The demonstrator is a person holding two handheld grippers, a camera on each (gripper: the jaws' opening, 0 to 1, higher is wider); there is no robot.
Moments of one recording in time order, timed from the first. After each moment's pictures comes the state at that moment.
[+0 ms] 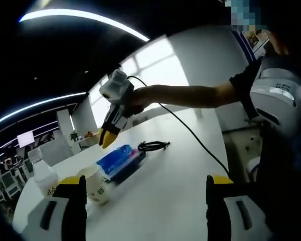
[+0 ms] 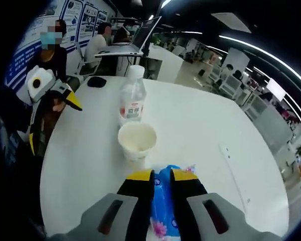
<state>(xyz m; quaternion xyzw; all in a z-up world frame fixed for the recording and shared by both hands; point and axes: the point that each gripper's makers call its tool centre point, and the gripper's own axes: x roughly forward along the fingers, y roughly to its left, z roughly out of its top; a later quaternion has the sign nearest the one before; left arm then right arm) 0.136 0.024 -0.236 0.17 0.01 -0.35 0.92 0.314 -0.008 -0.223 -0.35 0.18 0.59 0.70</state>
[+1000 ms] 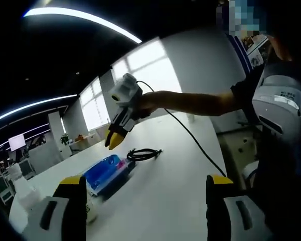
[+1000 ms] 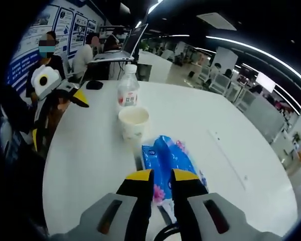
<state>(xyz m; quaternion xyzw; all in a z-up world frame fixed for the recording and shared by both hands) 0.151 -0.022 -0.228 0.17 0.01 -0.40 0.90 0.316 -0.081 -0.226 -0.31 0.18 0.57 0.74</state>
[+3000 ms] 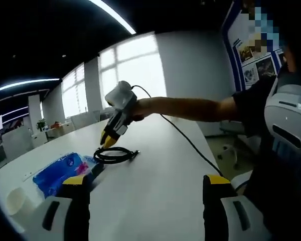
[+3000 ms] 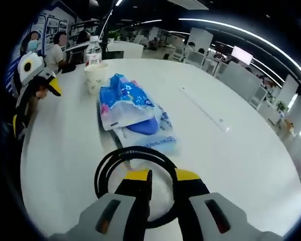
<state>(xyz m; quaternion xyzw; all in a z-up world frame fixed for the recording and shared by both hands) 0.179 -0.108 -0.261 0.12 0.07 -0.48 0.87 0.399 -0.211 -0.299 -0.30 0.25 0.47 0.79</state>
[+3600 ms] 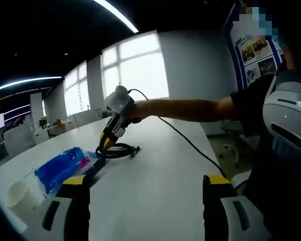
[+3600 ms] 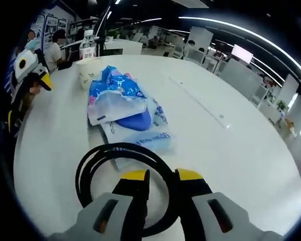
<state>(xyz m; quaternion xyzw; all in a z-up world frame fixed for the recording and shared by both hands) 0.178 -0.099 -0.268 0.12 0.08 -0.47 0.87 0.407 -0.206 -0.316 -0.30 0.25 0.48 0.79</state>
